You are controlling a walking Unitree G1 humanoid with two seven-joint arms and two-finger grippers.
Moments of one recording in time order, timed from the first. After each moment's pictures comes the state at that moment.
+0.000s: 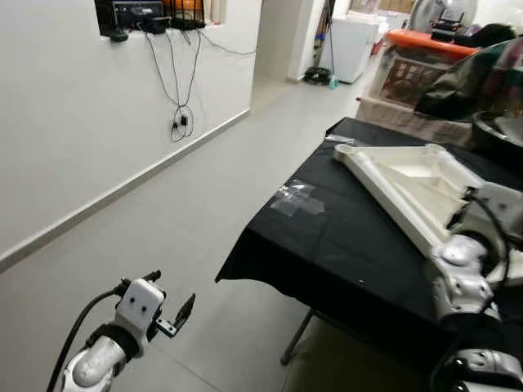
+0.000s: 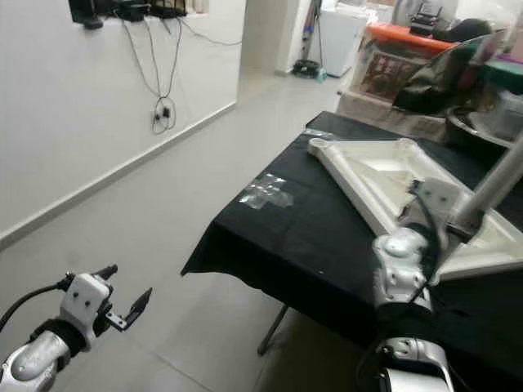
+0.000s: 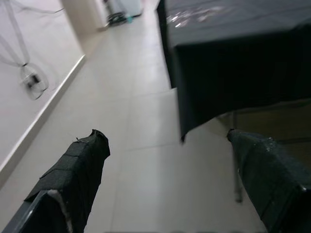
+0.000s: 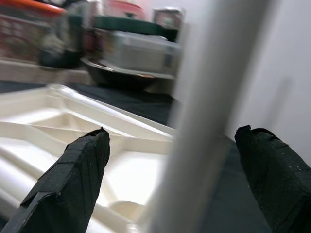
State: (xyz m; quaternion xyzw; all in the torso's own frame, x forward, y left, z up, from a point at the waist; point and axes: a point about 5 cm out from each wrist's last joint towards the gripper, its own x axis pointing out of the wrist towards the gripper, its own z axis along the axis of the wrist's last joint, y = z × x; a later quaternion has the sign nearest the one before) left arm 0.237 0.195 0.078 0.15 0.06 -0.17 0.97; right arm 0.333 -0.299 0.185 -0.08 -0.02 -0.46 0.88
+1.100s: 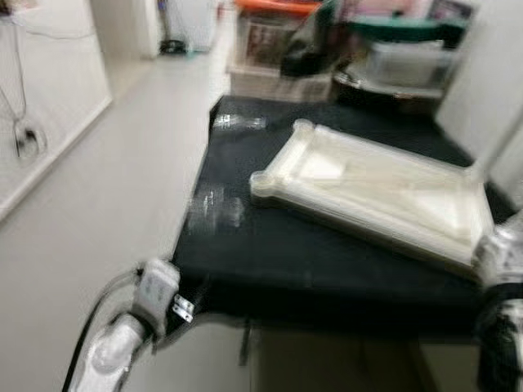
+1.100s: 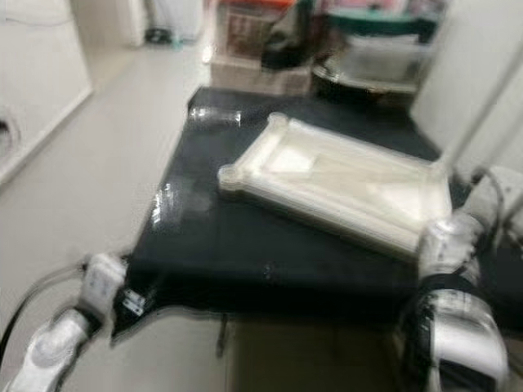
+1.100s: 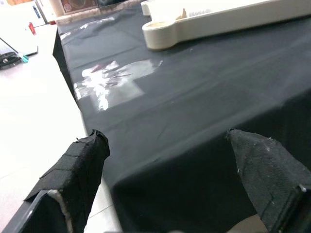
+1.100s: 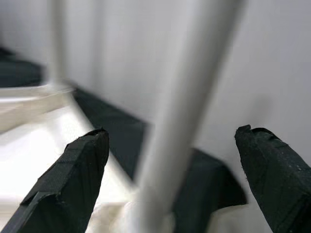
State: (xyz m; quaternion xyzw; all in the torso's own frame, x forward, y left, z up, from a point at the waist) left arm 0.242 0.190 0.084 0.15 0.05 -0.17 0.97; right arm 0.338 -0.338 0.172 -0.04 0.05 -0.50 0.86
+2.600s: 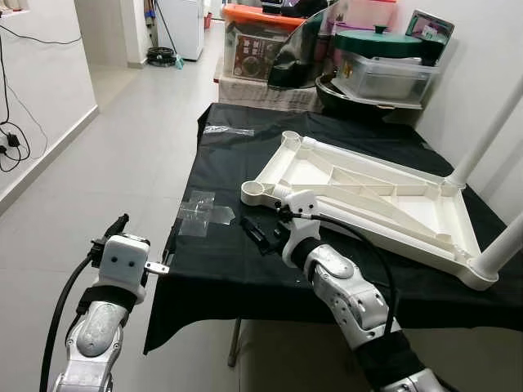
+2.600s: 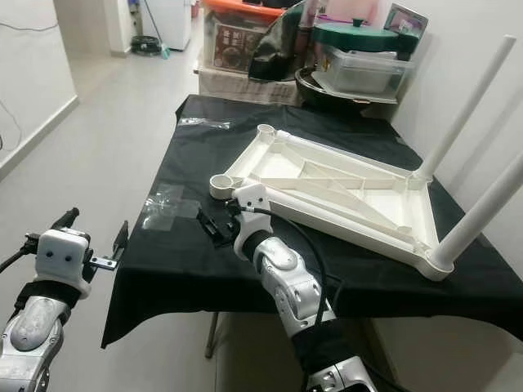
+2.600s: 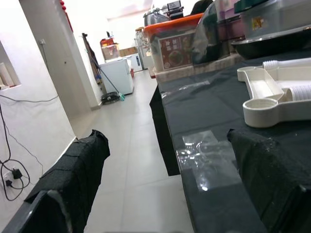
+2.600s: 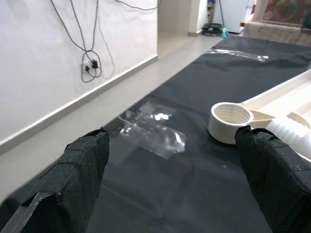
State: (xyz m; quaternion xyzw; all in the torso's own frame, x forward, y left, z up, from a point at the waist) left arm 0.254 0.200 0.148 0.14 -0.09 0.03 0.99; right arm 0.332 -0.072 0.165 0.02 0.02 0.27 0.96
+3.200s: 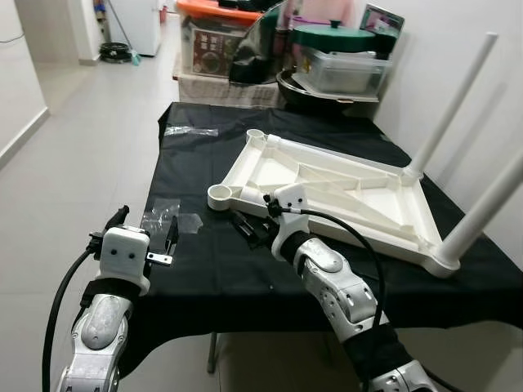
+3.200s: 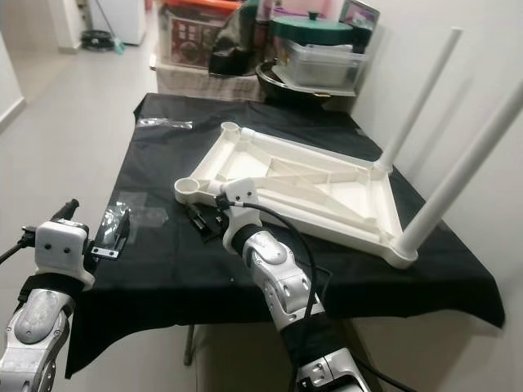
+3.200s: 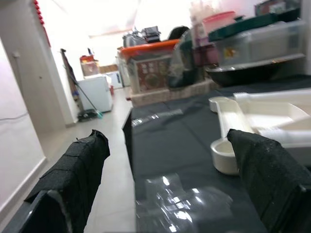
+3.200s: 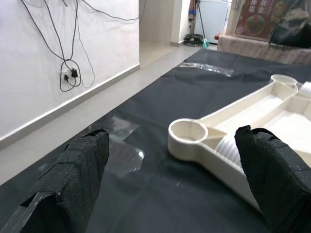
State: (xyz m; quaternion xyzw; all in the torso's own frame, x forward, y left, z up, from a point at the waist) left arm 0.258 0.191 0.163 0.12 -0.12 0.03 0.98; right arm 0.334 -0.065 0.172 0.00 0.00 0.27 0.96
